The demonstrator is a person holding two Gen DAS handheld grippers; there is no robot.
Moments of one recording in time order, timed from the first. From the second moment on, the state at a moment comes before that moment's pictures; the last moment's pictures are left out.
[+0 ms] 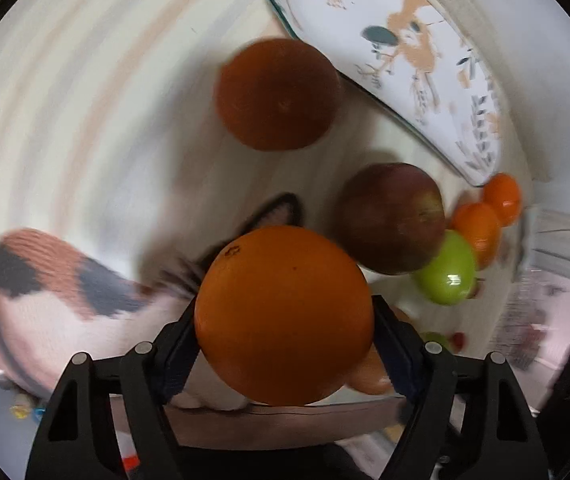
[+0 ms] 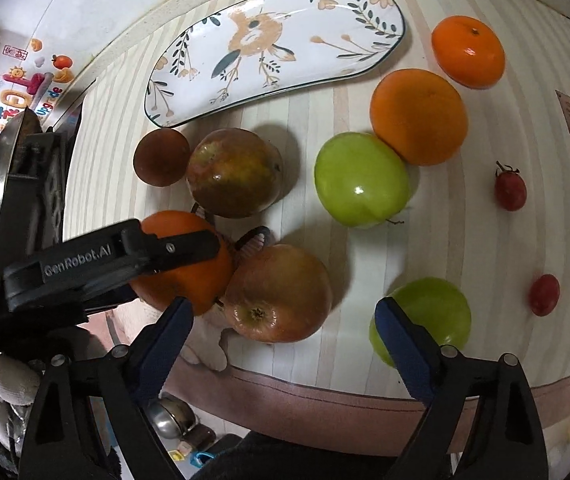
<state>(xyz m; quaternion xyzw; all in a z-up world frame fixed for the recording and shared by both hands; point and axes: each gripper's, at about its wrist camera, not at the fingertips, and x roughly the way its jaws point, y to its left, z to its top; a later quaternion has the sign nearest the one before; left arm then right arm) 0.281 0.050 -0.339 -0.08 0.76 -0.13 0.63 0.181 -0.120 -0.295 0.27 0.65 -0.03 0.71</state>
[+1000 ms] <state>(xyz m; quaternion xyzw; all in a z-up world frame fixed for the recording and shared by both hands) 0.250 0.065 -0.306 0.03 0.70 -0.11 0.70 0.201 -0.090 -0.311 0.18 0.67 -0.01 0.71</state>
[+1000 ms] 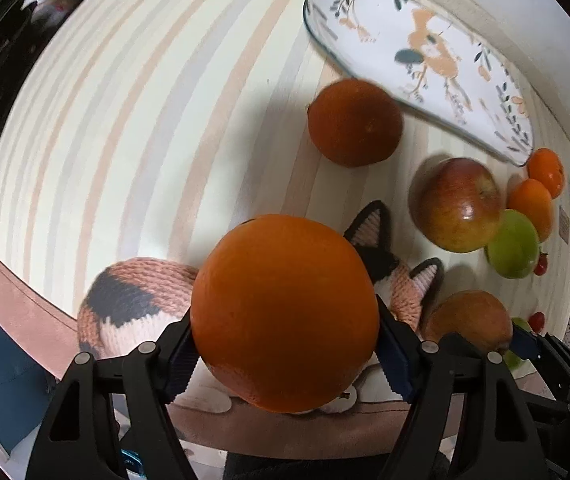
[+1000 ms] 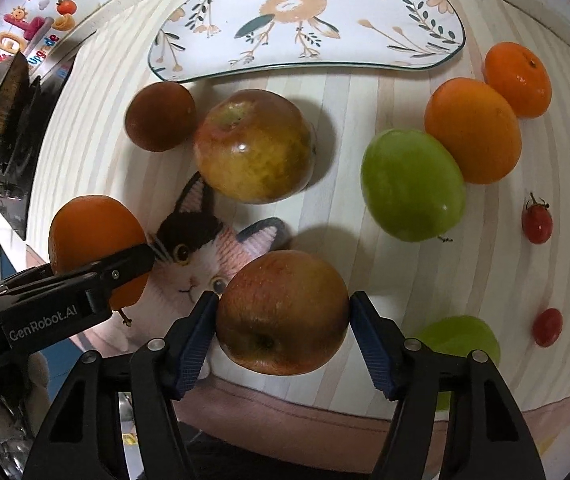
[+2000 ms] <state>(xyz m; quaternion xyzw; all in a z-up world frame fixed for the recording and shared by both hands) 0.458 -0.066 -0.289 -0.01 0.72 -0.20 0.67 0.386 -0.212 -0.284 0.16 0.61 -0.04 0.77</state>
